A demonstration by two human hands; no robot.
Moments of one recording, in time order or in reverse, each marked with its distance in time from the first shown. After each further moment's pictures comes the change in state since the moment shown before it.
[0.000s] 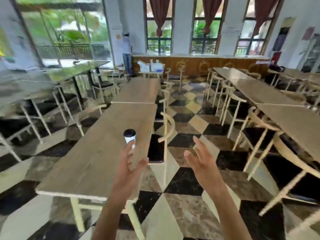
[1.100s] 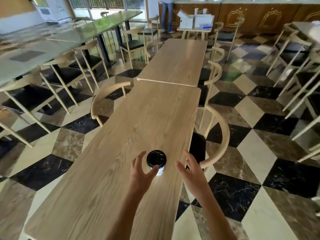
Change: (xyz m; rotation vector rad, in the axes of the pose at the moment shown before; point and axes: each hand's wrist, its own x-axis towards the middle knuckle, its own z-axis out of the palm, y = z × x) left_hand 0.398 -0.281 -0.035 0.413 0.150 -0.372; right_hand 0.421 0.162 0.270 0.041 -0.372 0.307
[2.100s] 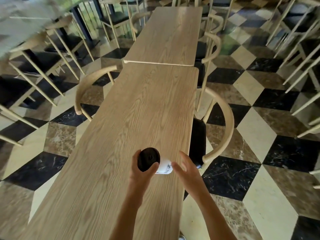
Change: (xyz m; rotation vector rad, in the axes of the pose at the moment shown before) left_hand 0.049 -0.016 0.022 -0.251 -0.102 -0.217; right_hand 0.063 0.046 0.024 -0.005 -0.035 0.189
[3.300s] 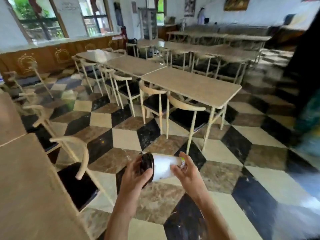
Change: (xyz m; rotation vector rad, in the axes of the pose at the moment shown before) left_hand -0.370 0.023 0.129 -0.062 -1.240 0.170; right_hand -0.503 0.114 -0.099 0.343 1.142 -0.020
